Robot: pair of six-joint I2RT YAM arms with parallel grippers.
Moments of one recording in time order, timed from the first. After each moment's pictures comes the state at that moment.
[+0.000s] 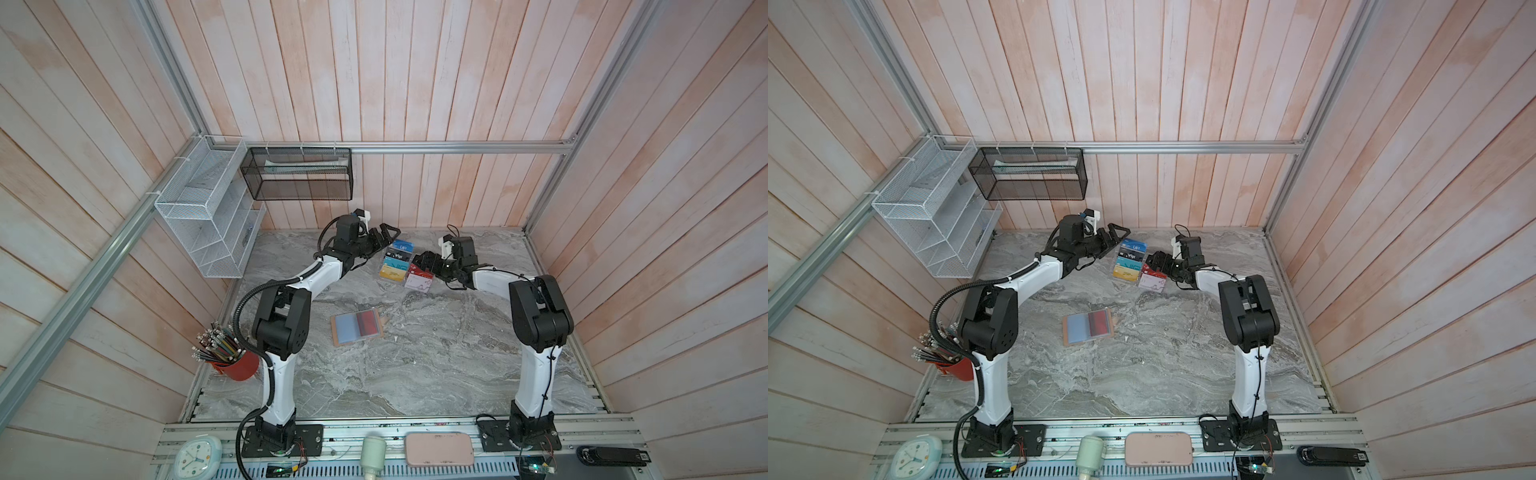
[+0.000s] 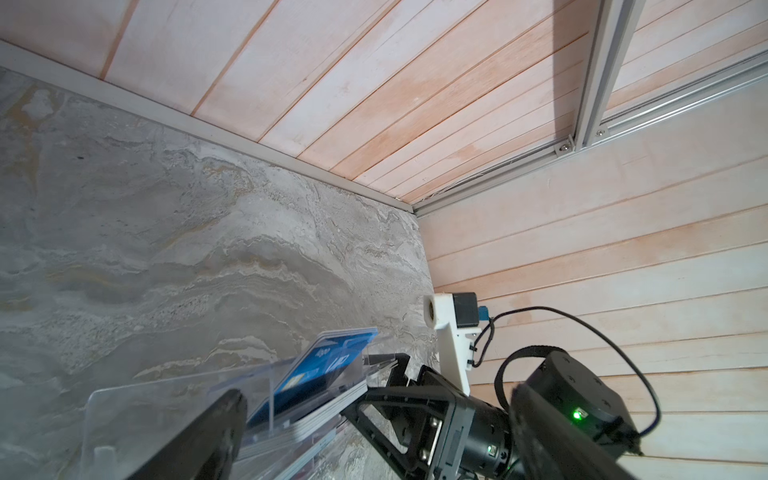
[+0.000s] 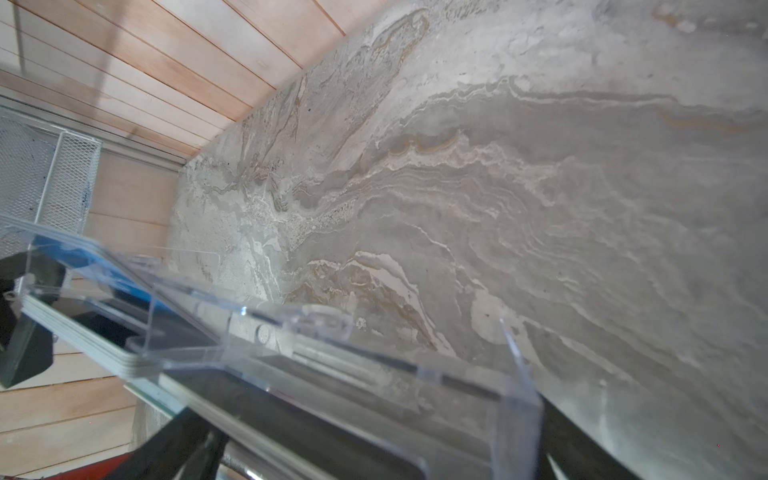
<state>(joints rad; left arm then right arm) -0.36 2.07 1.57 0.13 0.53 -0.83 0.29 2.06 1.33 0.06 -0.45 0.62</state>
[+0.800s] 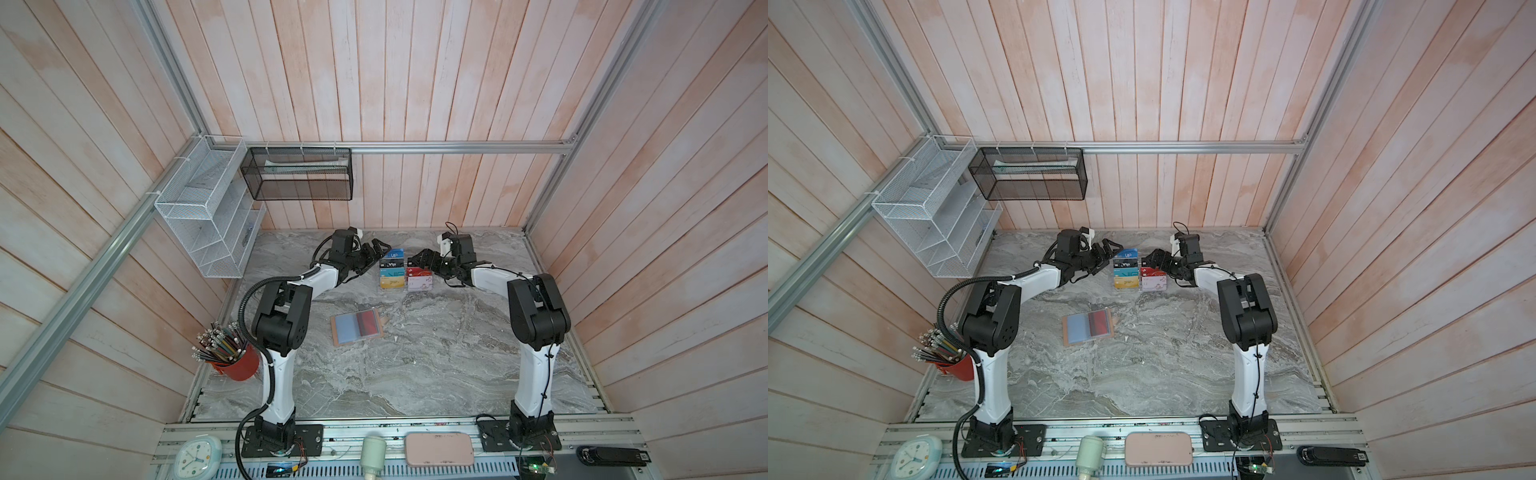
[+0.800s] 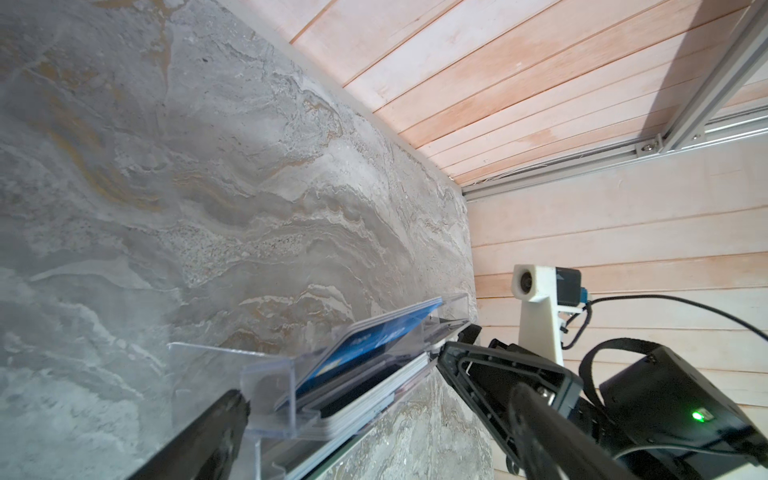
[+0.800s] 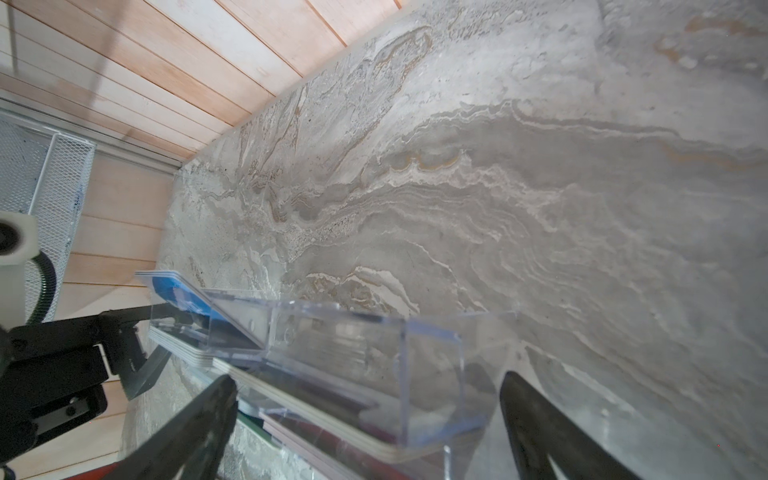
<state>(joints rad) -0.31 2.11 1.46 0.13 0.55 -0.85 0.30 2.08 1.38 0.04 -0.44 0.60</state>
